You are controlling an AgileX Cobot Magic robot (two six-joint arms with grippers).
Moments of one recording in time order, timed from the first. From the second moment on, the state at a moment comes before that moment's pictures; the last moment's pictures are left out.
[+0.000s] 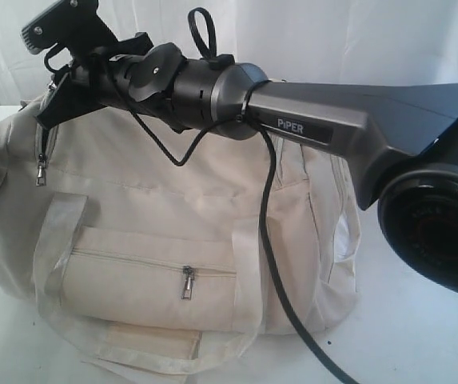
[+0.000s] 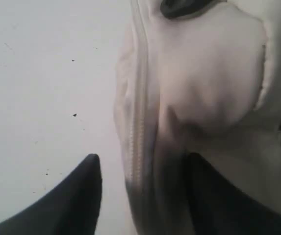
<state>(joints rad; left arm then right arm) 0.13 1.37 -0.67 1.66 -0.31 -1.52 0.93 2.23 -1.92 0.94 0.01 -1.21</state>
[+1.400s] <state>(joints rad) 0.13 1.38 -0.67 1.66 -0.41 -1.47 0.80 2.35 -2.10 0.90 -0.19 -1.15</state>
